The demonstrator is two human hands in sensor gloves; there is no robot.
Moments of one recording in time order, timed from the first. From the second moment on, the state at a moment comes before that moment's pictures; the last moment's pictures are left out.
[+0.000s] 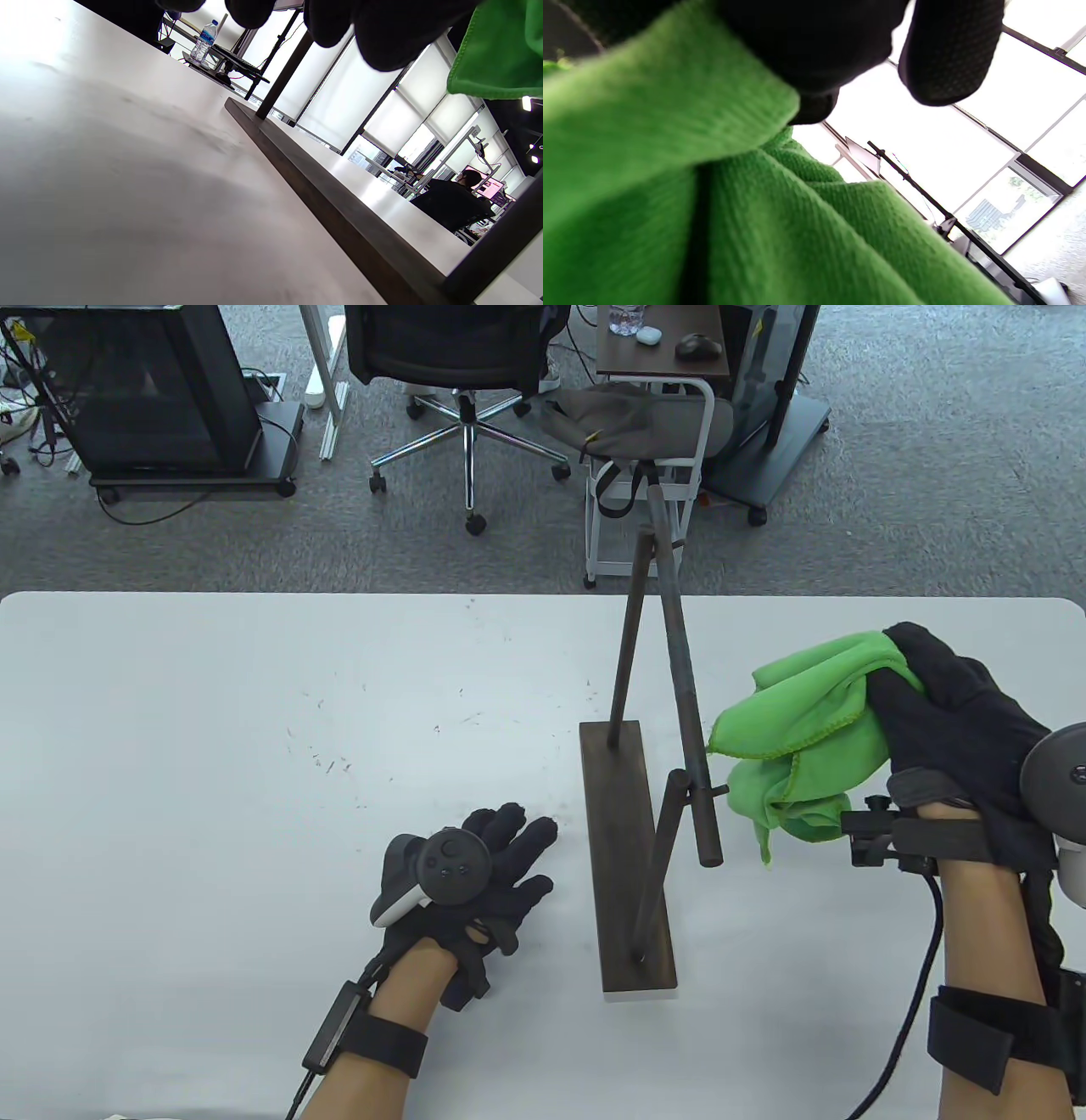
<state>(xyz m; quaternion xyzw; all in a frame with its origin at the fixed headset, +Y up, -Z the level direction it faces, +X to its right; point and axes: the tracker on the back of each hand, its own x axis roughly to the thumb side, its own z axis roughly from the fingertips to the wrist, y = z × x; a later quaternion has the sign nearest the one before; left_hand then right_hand) -0.127 -0.740 -0.299 -0.08 -0.24 0.28 0.93 0.276 -0.449 -0.251 -0.02 -0.34 0.86 0.38</state>
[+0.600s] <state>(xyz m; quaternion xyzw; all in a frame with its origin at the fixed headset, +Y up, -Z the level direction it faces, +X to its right) -0.125 -0.745 -0.300 -0.10 -0.24 0.28 0.92 0.172 -0.403 -0.260 0.24 -0.24 0.86 0.37</state>
